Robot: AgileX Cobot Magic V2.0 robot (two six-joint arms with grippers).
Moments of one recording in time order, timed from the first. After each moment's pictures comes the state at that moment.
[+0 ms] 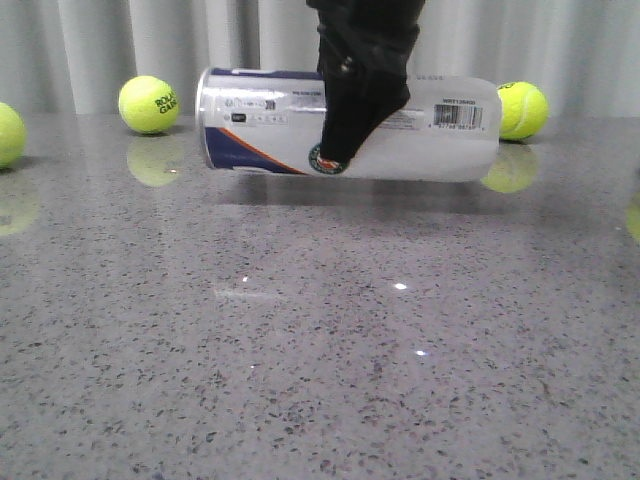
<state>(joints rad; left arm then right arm) -0.06 0.00 0.00 0.15 -0.06 -0.12 0.57 1.86 -1.66 0.05 0.90 -1.08</state>
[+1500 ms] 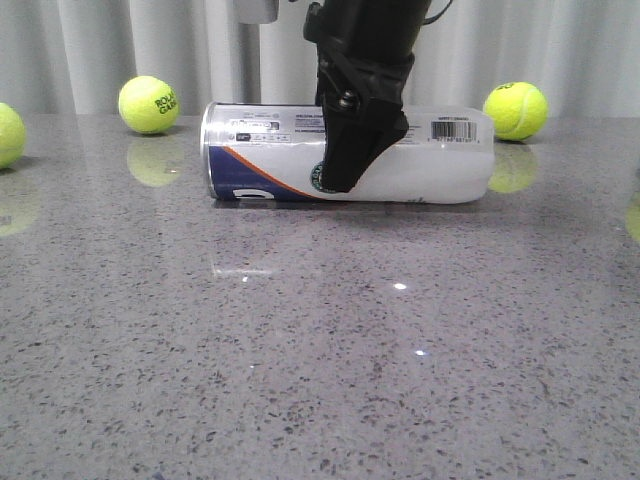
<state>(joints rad) -0.06 0.00 0.00 0.15 -0.06 -0.12 0.57 1.89 -1.66 0.07 0.92 -1.07</state>
